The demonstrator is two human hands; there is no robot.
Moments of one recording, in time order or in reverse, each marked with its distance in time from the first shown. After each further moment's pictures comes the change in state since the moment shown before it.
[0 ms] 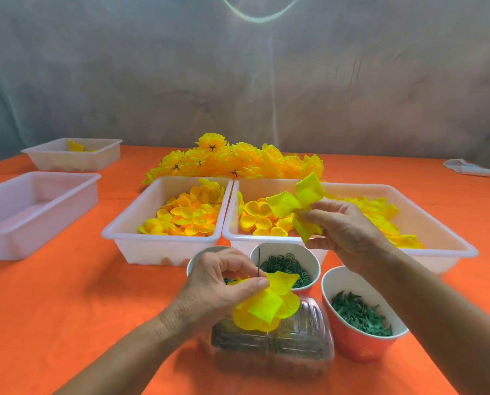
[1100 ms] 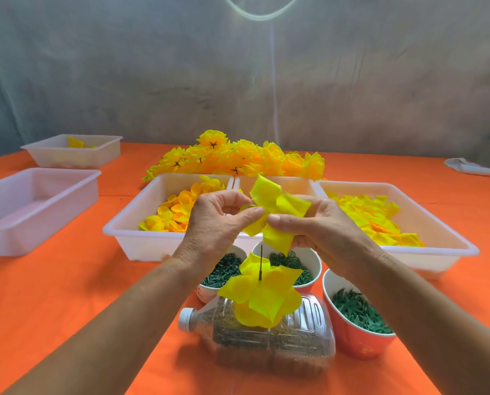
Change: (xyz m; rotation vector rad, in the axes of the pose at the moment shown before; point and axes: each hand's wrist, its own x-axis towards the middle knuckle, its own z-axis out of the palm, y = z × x) left_hand 0.051 0.026 -0.013 -0.071 0.210 0.042; right_hand -0.022 -0.013 0.031 -0.049 -0.236 -0.122
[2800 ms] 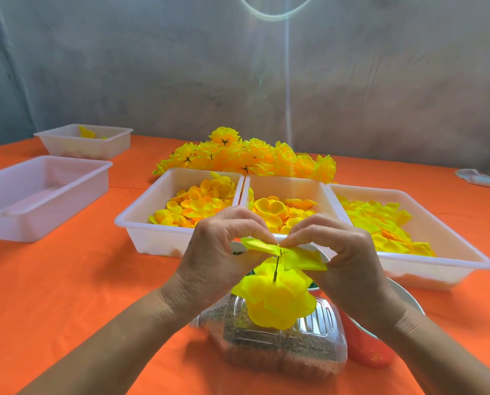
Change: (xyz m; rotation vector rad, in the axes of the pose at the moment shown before) left_hand -0.039 0.010 -0.020 0.185 -0.099 0.339; right_hand -0.026 0.016 0.019 -0.608 0.186 -0.671
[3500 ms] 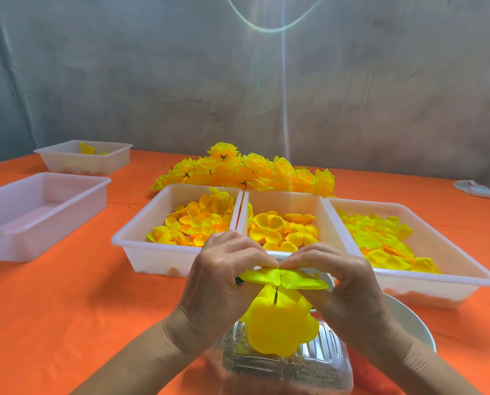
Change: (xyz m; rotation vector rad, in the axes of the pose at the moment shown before) left_hand -0.002 -0.009 0.009 0.314 0.086 0.222; right_hand -0.008 0.008 0.002 0.040 0.003 0.059
